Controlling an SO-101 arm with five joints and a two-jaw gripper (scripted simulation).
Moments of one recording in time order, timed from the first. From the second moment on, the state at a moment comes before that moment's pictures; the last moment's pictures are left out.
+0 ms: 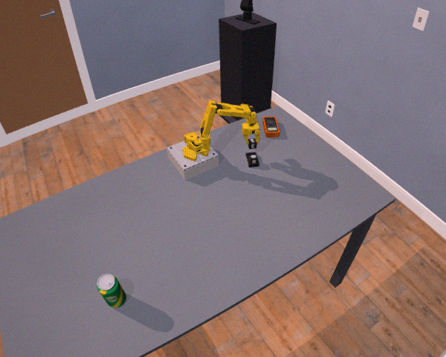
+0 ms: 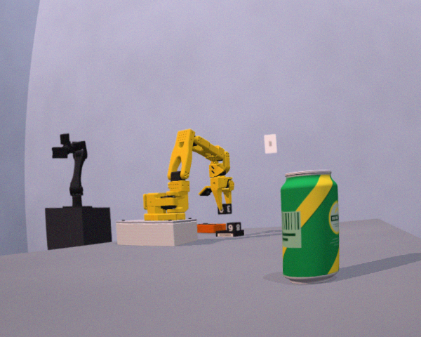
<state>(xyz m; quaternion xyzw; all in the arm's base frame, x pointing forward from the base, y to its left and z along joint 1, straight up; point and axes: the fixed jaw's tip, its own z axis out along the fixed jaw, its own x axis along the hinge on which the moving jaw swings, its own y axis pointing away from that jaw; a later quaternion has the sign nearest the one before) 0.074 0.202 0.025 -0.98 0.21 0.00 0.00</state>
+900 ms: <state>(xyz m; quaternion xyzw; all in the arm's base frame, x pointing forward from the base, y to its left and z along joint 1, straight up) 0.176 0.116 0.030 -0.86 0.51 0.00 0.01</state>
